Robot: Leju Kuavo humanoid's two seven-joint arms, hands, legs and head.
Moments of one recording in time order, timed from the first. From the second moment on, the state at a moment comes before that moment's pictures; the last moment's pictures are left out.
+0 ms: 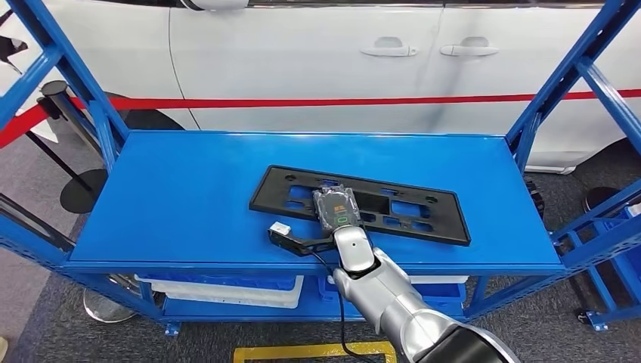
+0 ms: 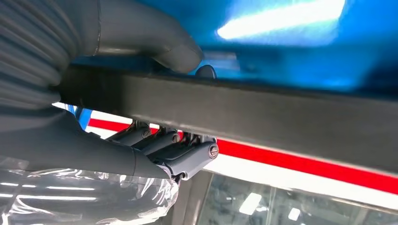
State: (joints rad) left arm -0.09 -0.04 1.23 -0.26 -0.90 0.05 -0.44; right arm -0.70 0.28 0.51 -0.40 1.57 -0.46 0.20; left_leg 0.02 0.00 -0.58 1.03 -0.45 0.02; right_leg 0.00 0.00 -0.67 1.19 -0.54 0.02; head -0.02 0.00
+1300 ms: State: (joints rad) left arm -0.08 -0.06 1.30 -0.26 -0.83 0.09 -0.57; right arm -0.27 0.08 0.40 -1.75 -0.03 0.07 -0.67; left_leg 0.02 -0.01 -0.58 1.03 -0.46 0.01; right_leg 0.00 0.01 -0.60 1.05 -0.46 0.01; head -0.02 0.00
